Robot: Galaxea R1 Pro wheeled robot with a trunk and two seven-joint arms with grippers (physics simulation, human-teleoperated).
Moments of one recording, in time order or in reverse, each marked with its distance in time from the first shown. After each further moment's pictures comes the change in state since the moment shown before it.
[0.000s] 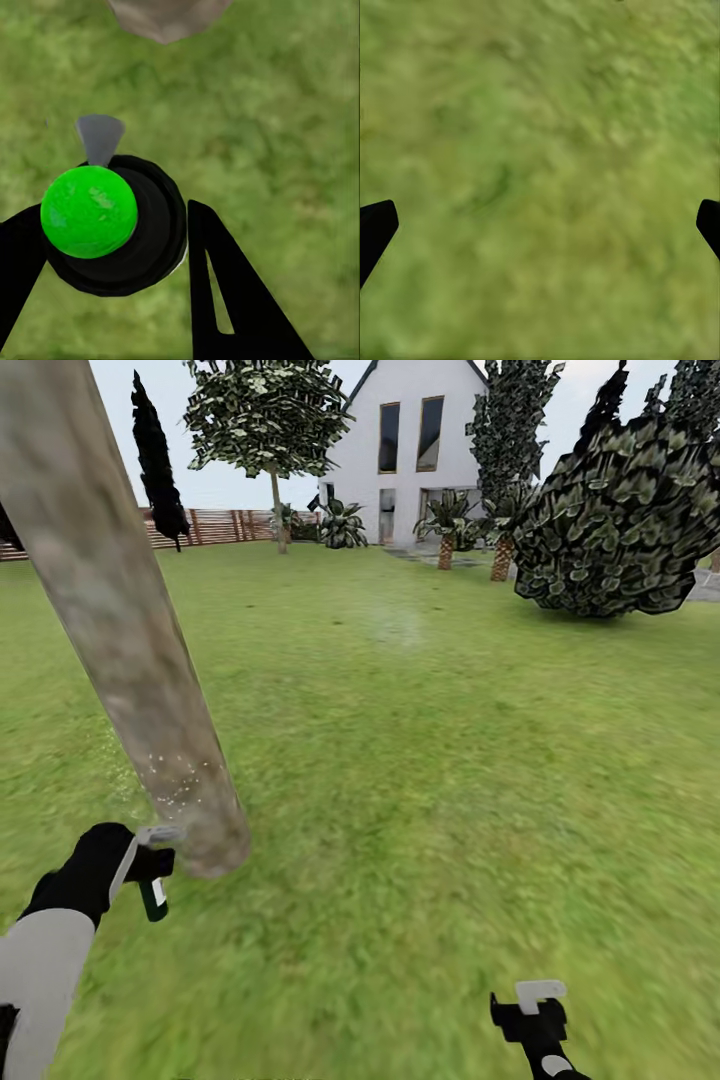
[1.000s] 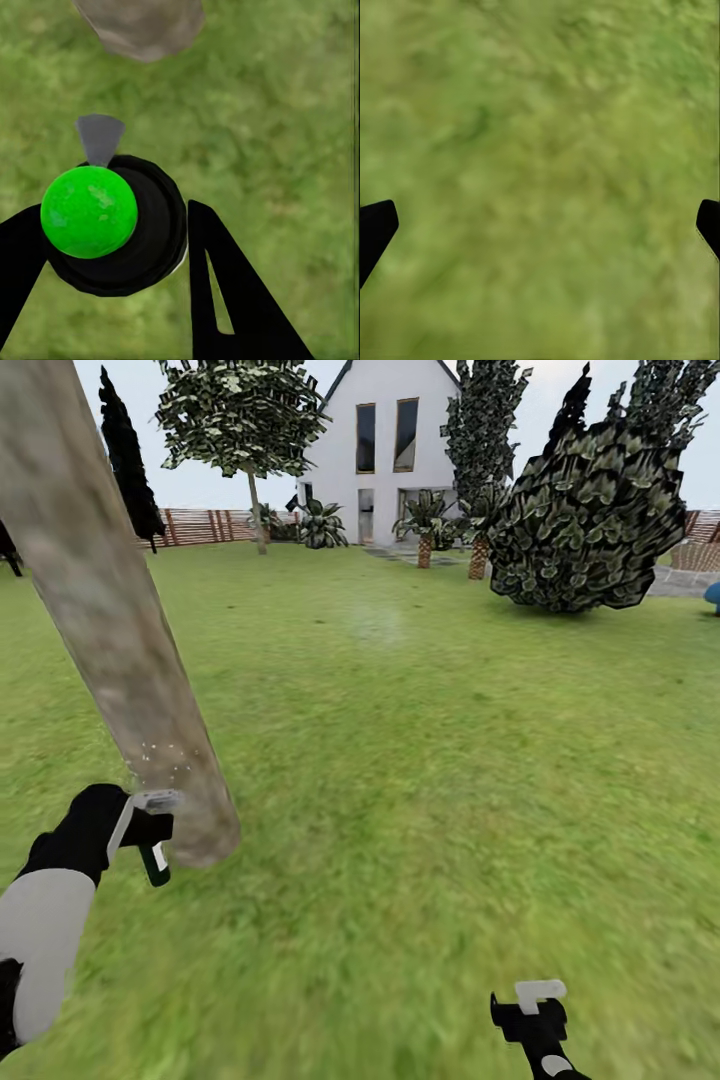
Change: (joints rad) left arm -0.125 0.012 -0.008 -0.005 0.010 0.084 -0.002; right arm 0.000 0.000 0.000 0.000 0.000 0.000 -0.001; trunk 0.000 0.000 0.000
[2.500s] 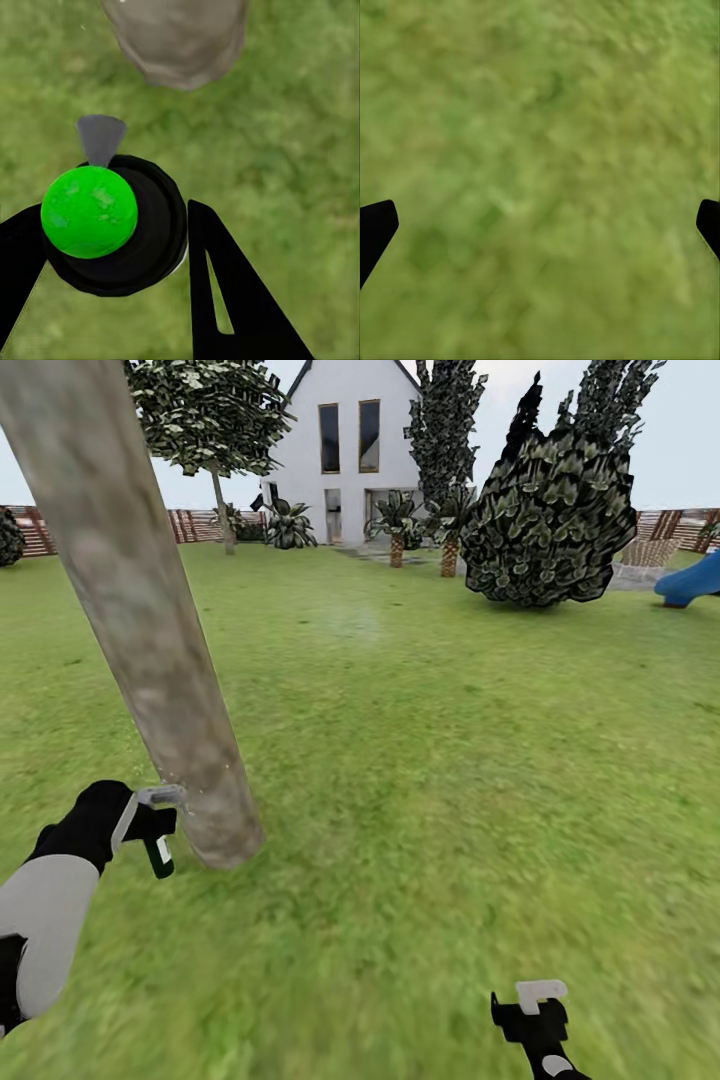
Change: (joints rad) left arm -0.061 0.003 -0.004 0.120 -0.005 -0.093 0.009; right arm 0.000 -0.002 -0.002 0.000 0.001 0.000 0.000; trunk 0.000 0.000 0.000
